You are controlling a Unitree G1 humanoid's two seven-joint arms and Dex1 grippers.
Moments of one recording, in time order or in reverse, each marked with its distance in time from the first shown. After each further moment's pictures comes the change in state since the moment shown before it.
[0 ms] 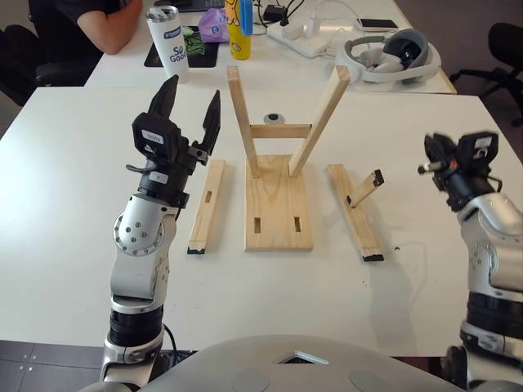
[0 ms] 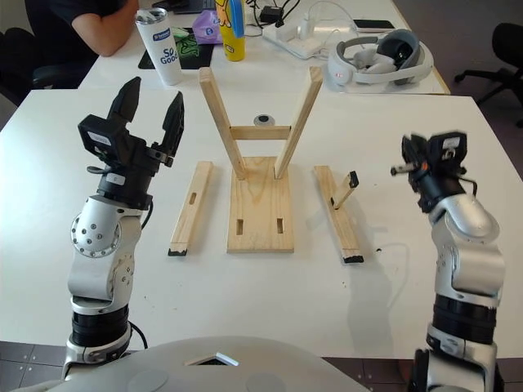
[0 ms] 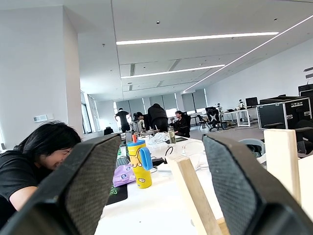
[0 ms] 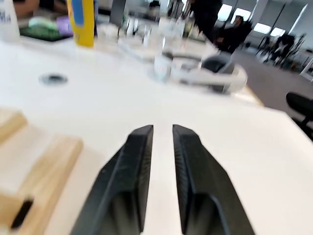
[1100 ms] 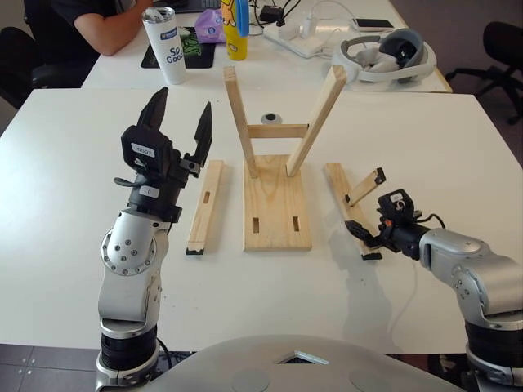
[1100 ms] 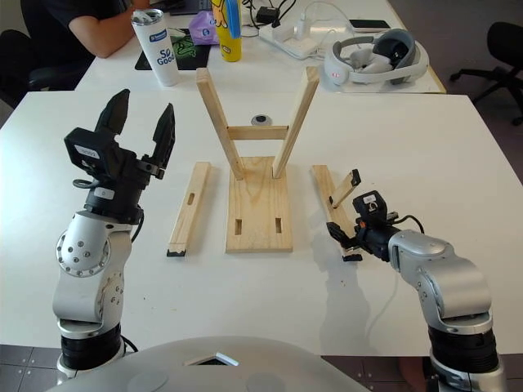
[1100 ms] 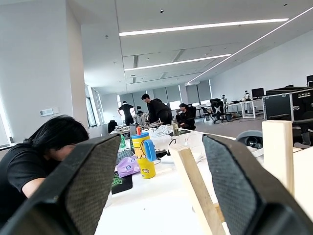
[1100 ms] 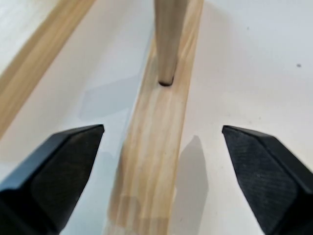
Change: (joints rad) left arm 0.044 0.015 0.003 -0.120 -0.010 0.121 -0.029; right arm 0.028 -0.002 0.218 -0.386 0.078 0.741 -0.137
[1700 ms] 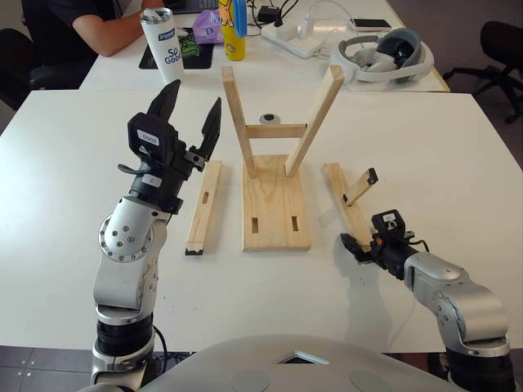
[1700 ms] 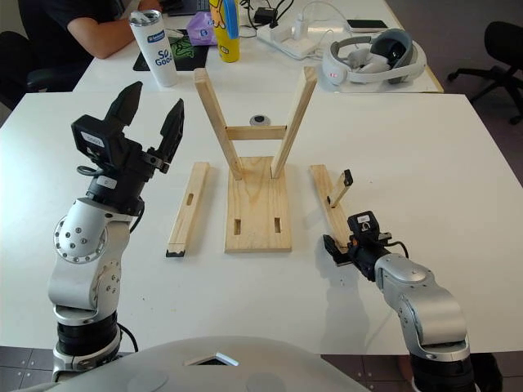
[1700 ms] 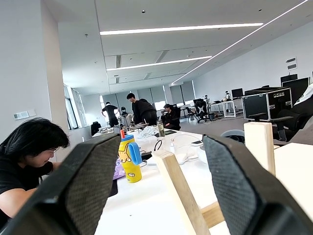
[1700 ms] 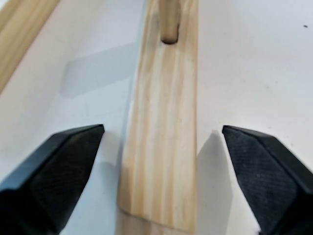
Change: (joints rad) left arm -0.069 0.033 0.010 0.036 -0.052 0.031 -0.041; right arm 0.093 0.111 0.050 -0.006 -0.080 -0.133 -0.079
